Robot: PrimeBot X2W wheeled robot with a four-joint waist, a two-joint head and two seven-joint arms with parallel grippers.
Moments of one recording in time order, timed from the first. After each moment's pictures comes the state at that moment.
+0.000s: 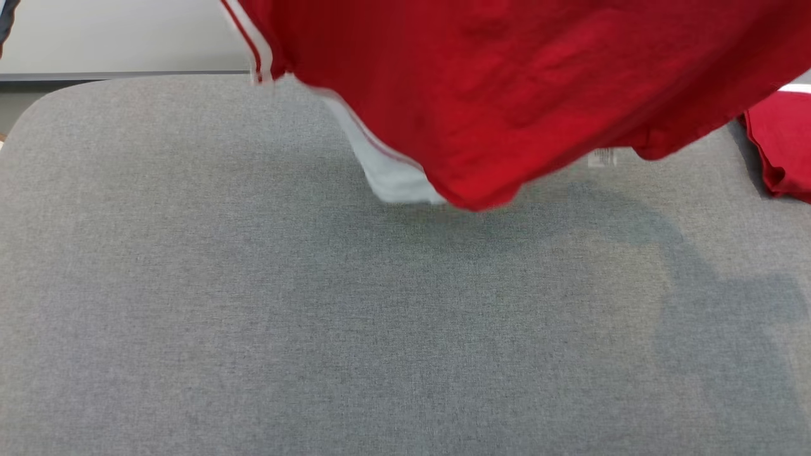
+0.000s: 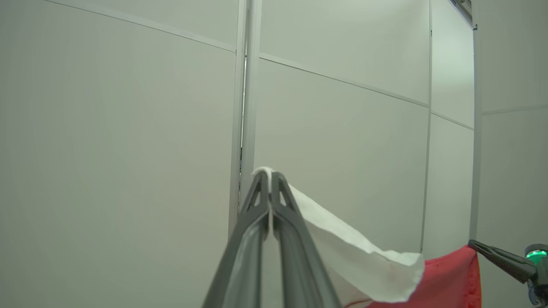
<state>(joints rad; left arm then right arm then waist) -1.25 0.48 -0.39 0.05 -1.03 0.05 0.19 -0.94 -0.95 0.38 0.18 0.78 0.13 0.06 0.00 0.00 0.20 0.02</state>
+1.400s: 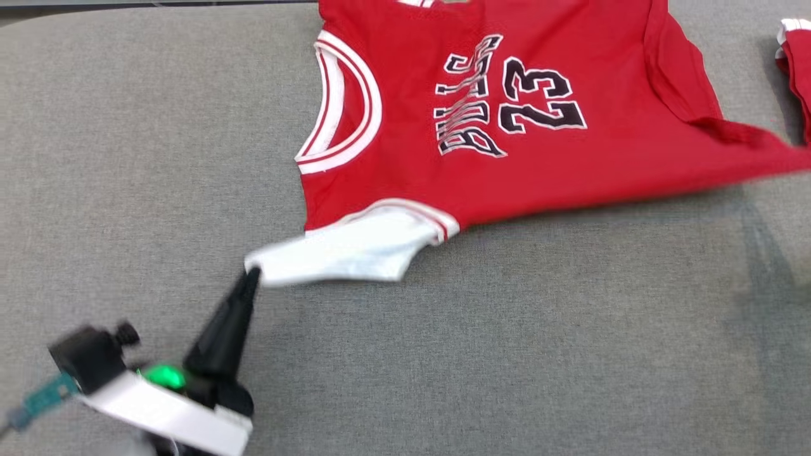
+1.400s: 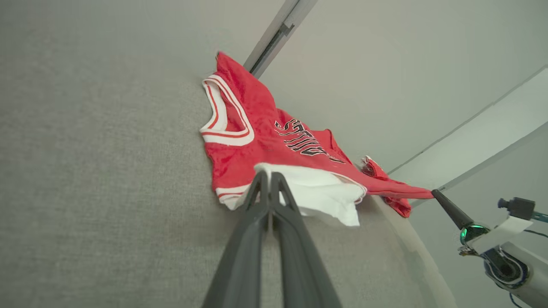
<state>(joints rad) -0.19 0.54 -0.53 -0.14 -1.16 -0.02 -0.26 -0.49 -0.77 0.43 0.43 0.76 0.13 -0.26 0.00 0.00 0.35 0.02</state>
